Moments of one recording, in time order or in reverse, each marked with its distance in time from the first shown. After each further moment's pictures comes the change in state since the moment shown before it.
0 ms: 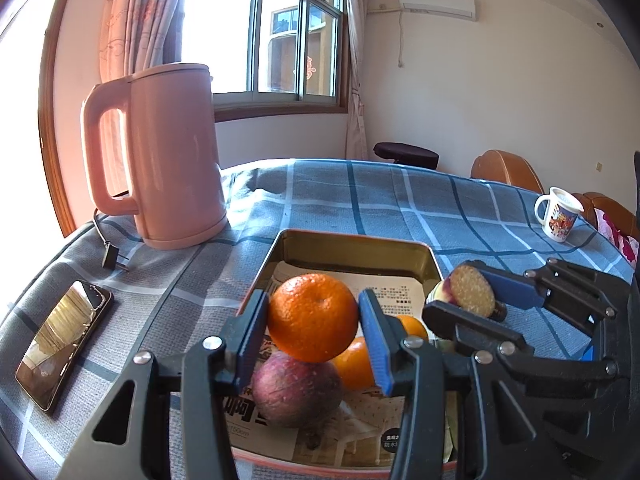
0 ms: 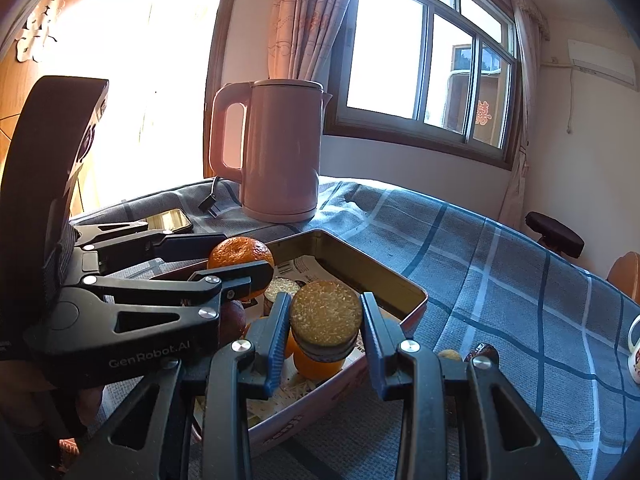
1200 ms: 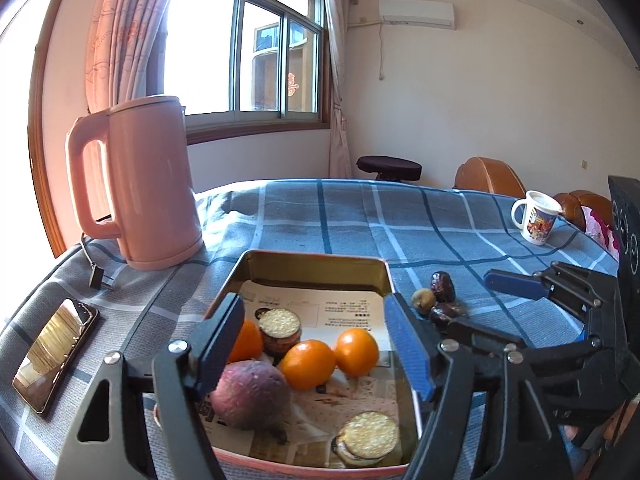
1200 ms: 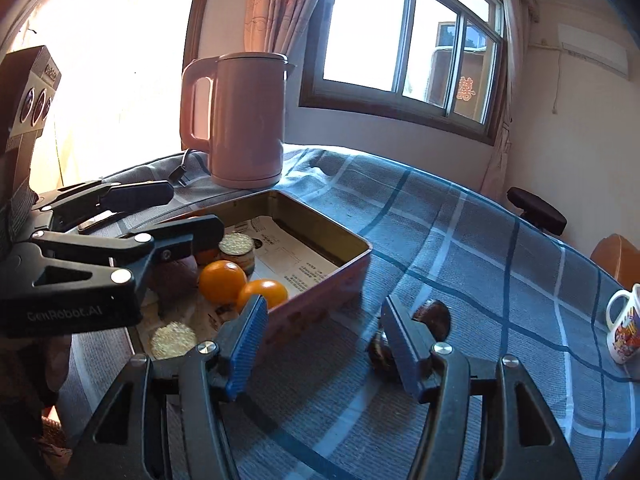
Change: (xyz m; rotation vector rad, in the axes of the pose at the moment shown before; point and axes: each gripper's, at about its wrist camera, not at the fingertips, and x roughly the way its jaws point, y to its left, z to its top) left arm -0.018 -0.034 0.004 0.044 -0.067 -0.061; right arm -0.031 -0.051 -0.024 0.042 0.093 -0.130
